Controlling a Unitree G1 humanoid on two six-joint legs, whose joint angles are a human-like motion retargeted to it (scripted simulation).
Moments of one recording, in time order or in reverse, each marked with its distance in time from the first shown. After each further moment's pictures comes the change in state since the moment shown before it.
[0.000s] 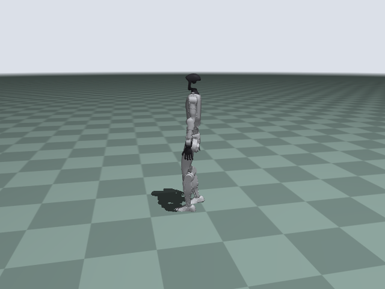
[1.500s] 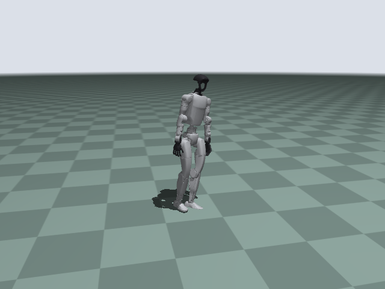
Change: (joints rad) left arm -0.055 0.015 0.048 -0.004 -0.091 0.008 0.043; right arm -0.022 0.038 0.008 -0.045 -0.036 -0.015 -0.008; waist 0.027 -0.086 0.020; left_leg 0.063 0.073 0.382 -0.114 -0.078 0.099; right_leg -0.049 -0.083 -0.542 0.035 -0.200 -0.023
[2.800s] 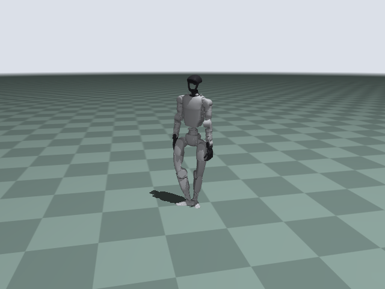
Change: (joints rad) left arm 0.047 -0.005 -0.036 0.082 0.084 -0.010 0.058; right arm -0.023 -0.041 0.009 0.035 0.060 0.002 -0.010; waist -0.020 0.036 -0.032; left_leg 0.140 0.031 0.431 -0.004 -0.228 0.148; right_leg 0.059 -0.136 -0.802 -0.043 0.020 -0.173
